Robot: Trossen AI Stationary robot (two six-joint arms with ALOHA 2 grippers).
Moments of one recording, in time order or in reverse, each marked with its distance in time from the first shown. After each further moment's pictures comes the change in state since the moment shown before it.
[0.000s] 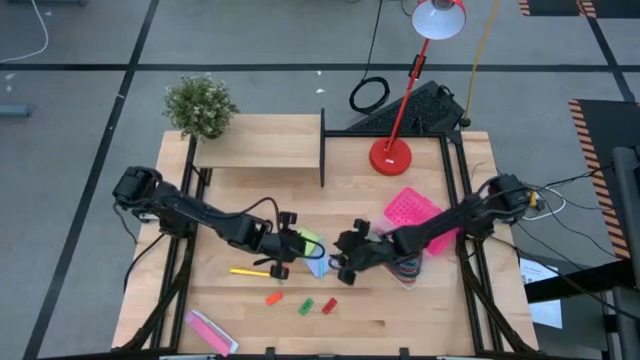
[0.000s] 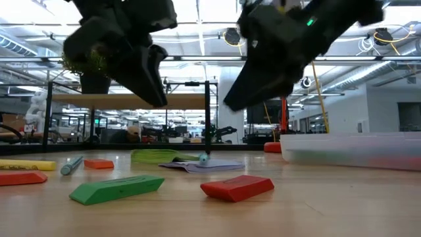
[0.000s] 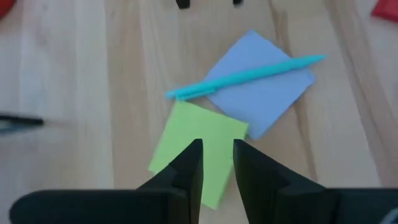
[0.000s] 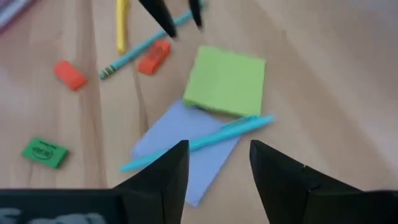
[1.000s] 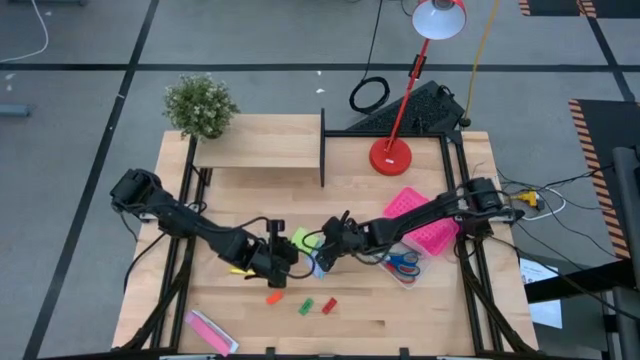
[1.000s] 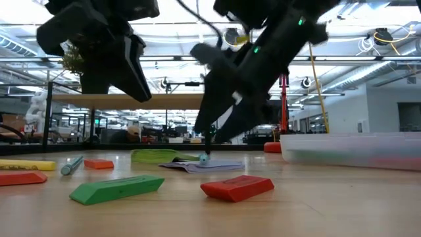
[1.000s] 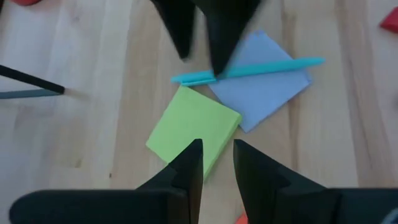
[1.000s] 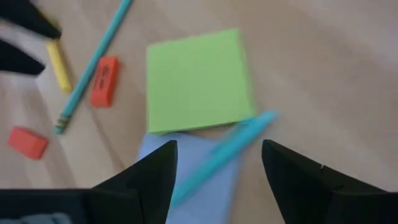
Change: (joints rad) left arm -0.131 0.000 0.000 -0.063 -0.189 -0.247; right arm -0.125 0.189 0.189 -0.114 -0.147 0.348
